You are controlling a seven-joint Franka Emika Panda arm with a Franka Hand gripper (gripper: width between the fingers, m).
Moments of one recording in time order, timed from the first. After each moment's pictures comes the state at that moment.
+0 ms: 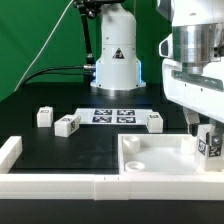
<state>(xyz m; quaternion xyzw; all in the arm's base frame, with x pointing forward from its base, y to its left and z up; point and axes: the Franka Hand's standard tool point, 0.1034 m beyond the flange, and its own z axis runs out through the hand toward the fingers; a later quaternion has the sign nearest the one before) 0.625 0.112 0.075 -0.82 0.58 -0.01 0.05</state>
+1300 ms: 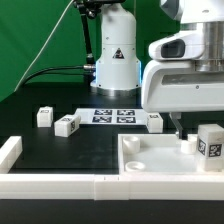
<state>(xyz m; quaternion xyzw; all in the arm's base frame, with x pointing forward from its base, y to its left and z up) 0.627 0.117 0.077 -1.00 -0.01 -0.04 0.02</state>
